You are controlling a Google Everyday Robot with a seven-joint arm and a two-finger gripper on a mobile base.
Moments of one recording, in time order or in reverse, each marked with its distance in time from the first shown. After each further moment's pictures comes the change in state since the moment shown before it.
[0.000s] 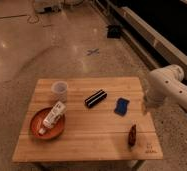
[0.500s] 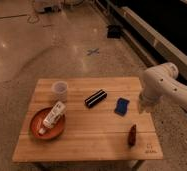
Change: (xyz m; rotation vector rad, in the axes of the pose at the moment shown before) arm 0.008 -0.002 -0.005 -0.010 -0.004 0.008
